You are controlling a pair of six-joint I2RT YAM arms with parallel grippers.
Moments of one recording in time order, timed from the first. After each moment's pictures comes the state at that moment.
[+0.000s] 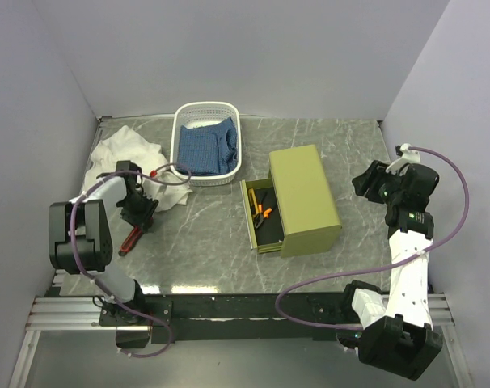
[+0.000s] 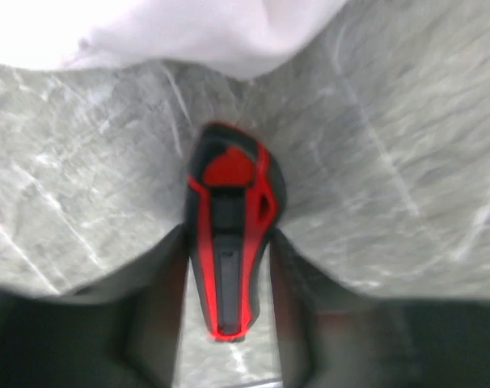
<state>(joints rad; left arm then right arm) 0.08 1.64 0.96 -0.74 0.08 0.55 -0.34 0.90 0.86 -0.44 -0.43 0.15</state>
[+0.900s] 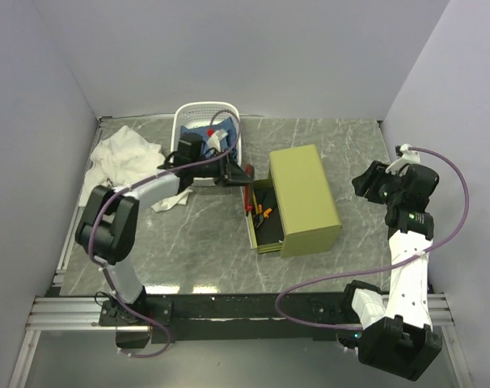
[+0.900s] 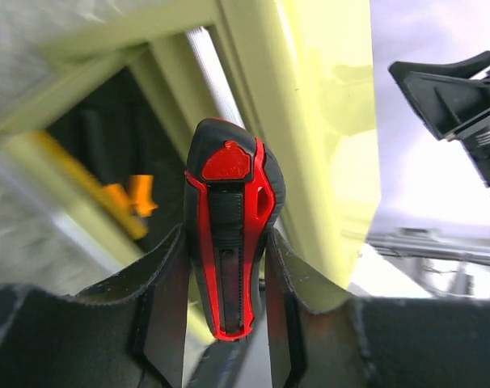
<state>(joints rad) -0.40 1.75 1.15 0.13 0.85 -0.80 -0.35 0.90 0.86 -0.44 -0.43 0.15</state>
